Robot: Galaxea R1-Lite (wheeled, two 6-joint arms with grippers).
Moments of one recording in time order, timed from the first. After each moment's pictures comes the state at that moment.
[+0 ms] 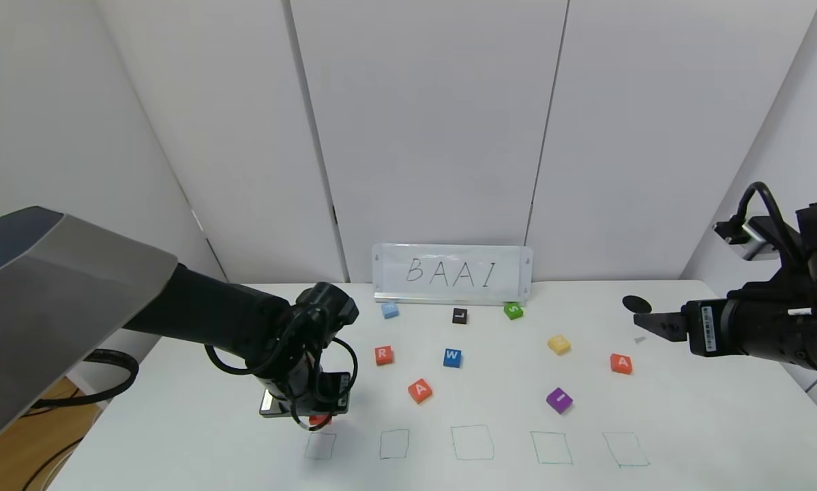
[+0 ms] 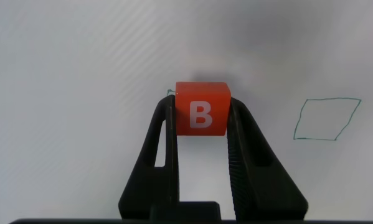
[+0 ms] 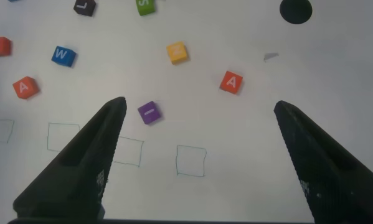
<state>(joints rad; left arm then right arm) -0.41 2.10 -1.19 0.38 0.16 -0.46 0.25 1.49 -0.87 -0.01 -0.10 0.13</state>
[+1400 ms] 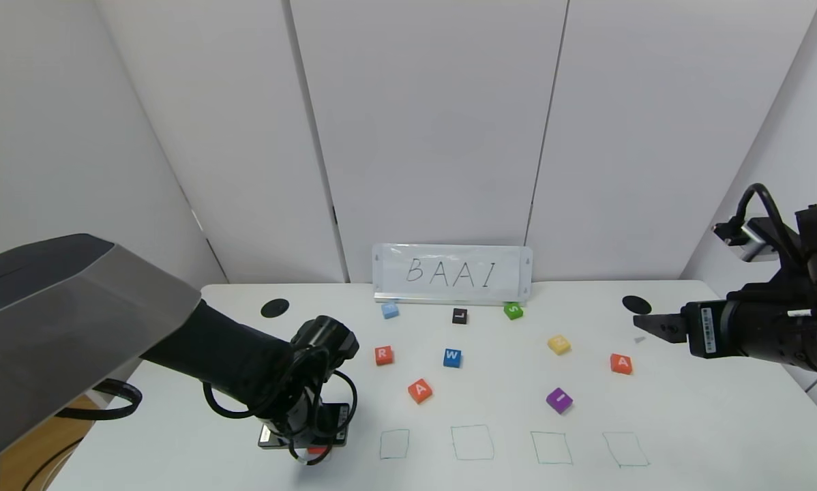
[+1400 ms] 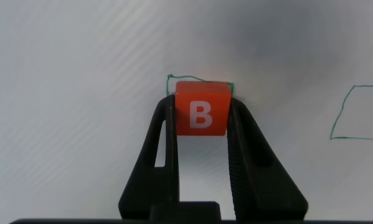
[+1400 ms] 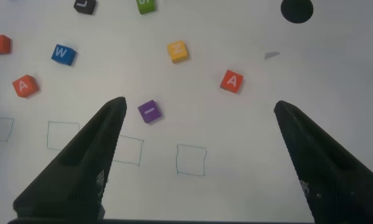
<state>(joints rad) -0.43 2.12 -1.01 0.20 0.16 -0.46 0.25 1.49 -0.87 -0.01 -0.10 0.13</state>
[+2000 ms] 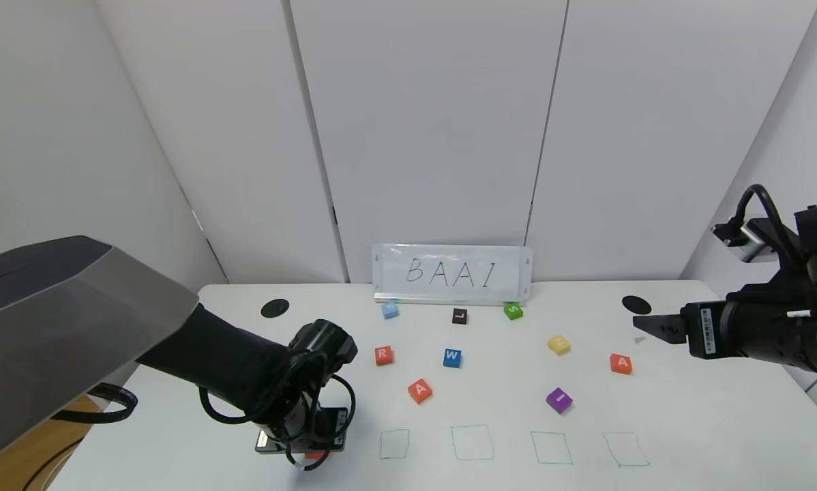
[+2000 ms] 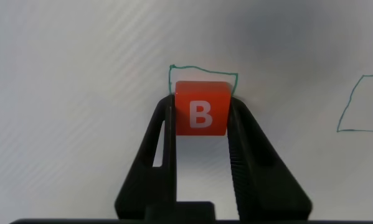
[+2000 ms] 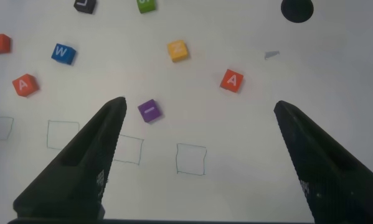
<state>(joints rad) -0.43 2.11 -0.99 0.19 0.16 -0.47 0.25 1.49 -0.87 -0.01 -0.10 0.13</state>
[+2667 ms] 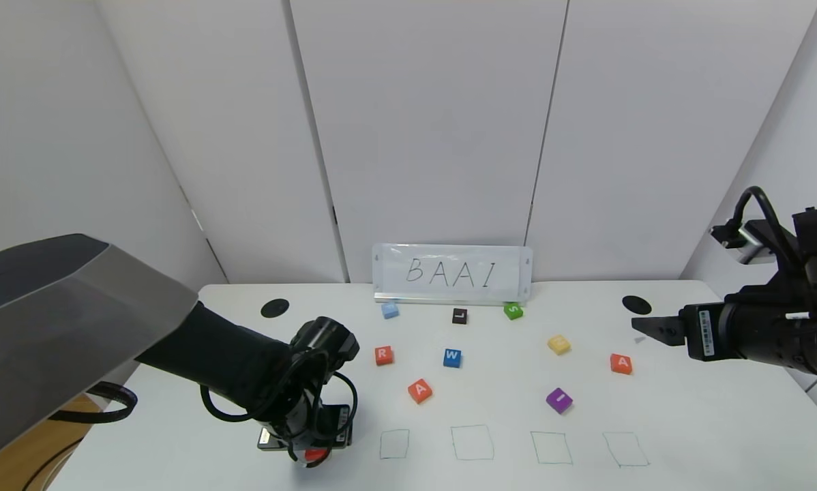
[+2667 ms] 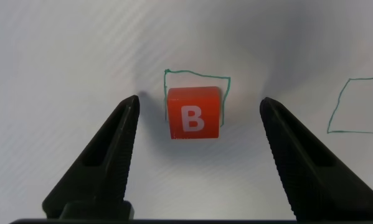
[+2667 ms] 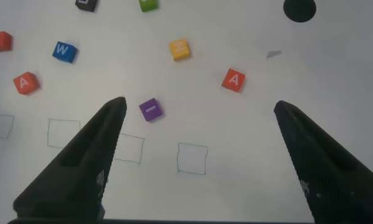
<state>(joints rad) -0.44 2.10 -1.00 0.19 0.17 -0.47 0.26 1.49 -0.87 -0.02 -0.10 0.13</state>
